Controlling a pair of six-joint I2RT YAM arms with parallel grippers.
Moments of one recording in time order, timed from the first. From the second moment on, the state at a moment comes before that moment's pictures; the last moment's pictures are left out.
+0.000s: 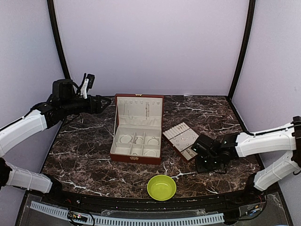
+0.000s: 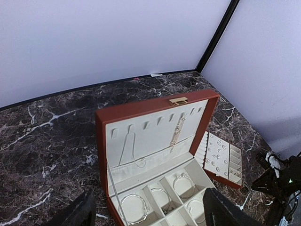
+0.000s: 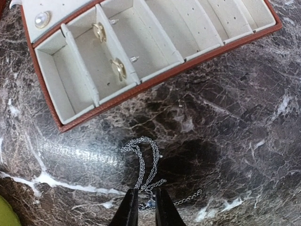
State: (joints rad) left arm -0.38 1.18 0.95 -0.14 0.33 -0.21; right arm 0.99 1.34 0.67 -0.62 0.23 0.84
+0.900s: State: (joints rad) left arm -0.38 1.18 0.95 -0.14 0.33 -0.21; right arm 0.99 1.40 0.64 -0.57 0.23 0.81
